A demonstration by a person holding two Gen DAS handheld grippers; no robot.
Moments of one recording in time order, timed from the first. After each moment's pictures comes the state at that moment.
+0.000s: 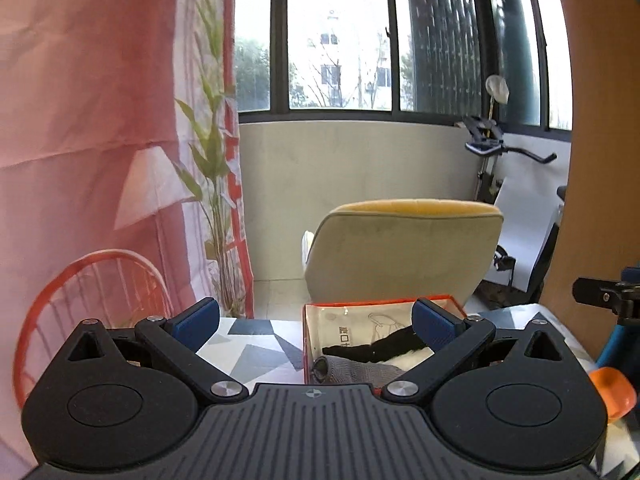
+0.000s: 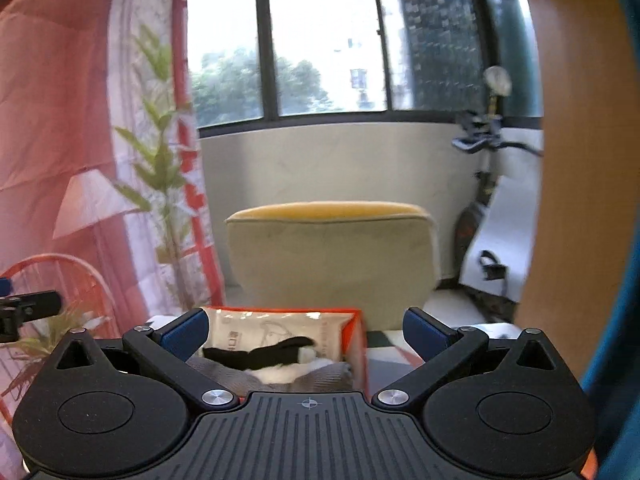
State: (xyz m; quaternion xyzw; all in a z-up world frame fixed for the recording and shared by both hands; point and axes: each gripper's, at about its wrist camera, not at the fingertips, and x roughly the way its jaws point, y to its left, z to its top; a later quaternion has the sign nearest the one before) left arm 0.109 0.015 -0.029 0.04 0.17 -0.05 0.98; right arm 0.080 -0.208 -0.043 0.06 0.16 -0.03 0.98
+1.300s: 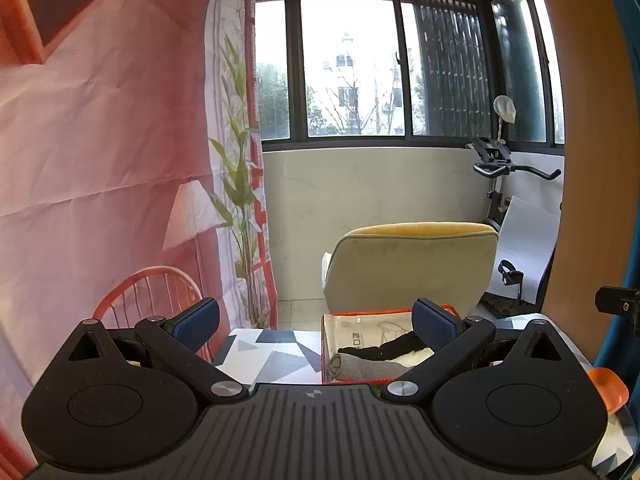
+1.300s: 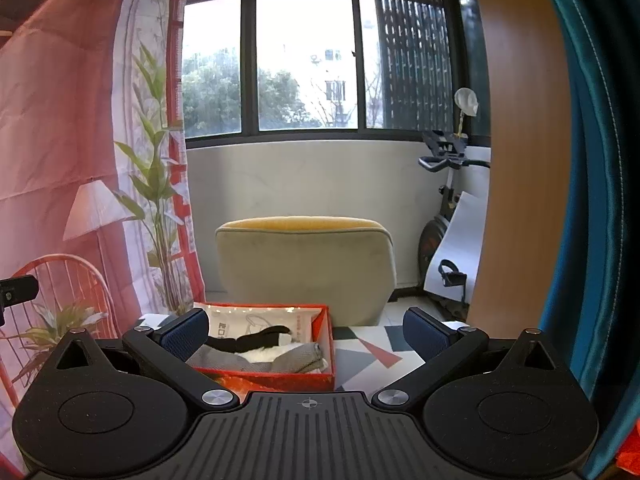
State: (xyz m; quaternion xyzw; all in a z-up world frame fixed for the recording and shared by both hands) left arm 0.022 0.017 -0.002 0.06 0.13 -0.02 0.99; right arm -0.026 -0.192 -0.013 0.05 0.15 -0.07 0.99
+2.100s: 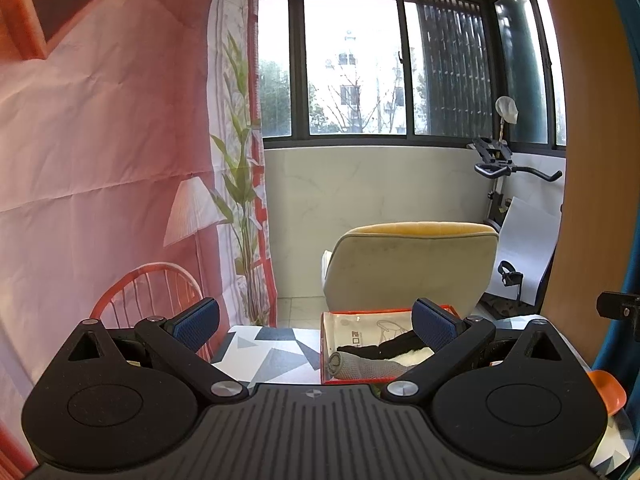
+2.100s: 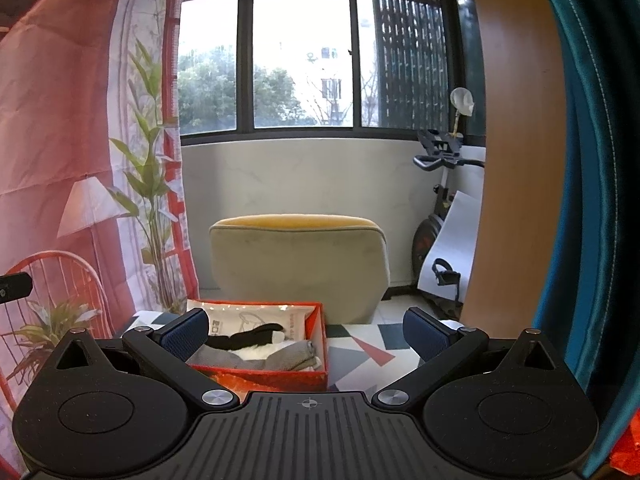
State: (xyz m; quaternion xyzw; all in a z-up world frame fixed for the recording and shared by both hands) left arm 0.024 0.020 -0.002 0.05 0.14 -0.02 0.99; right arm -0.028 -0.191 -0.017 0.04 0.16 -0.08 0.98
